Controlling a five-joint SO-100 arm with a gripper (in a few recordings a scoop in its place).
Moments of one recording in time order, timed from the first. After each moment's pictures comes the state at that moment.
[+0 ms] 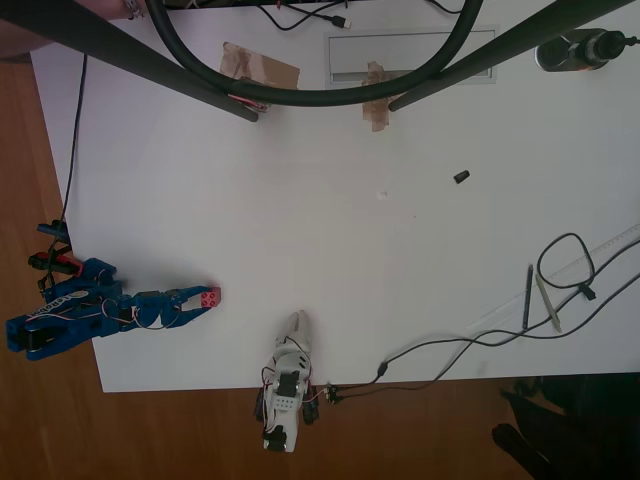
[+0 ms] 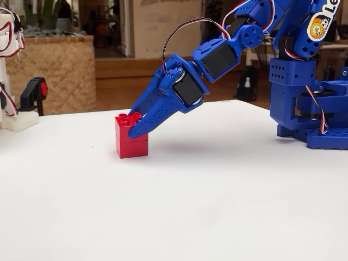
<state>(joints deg) 7.2 116.7 166.7 -16.8 -91.9</state>
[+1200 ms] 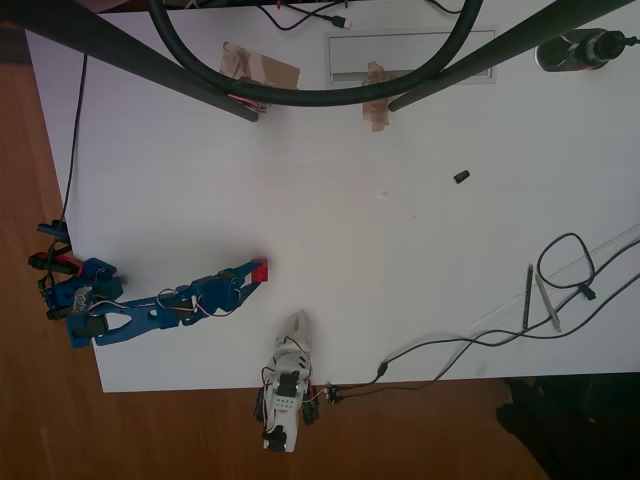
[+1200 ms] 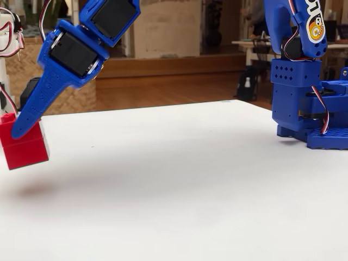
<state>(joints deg) -6.3 68.6 82.5 28.5 -70.4</state>
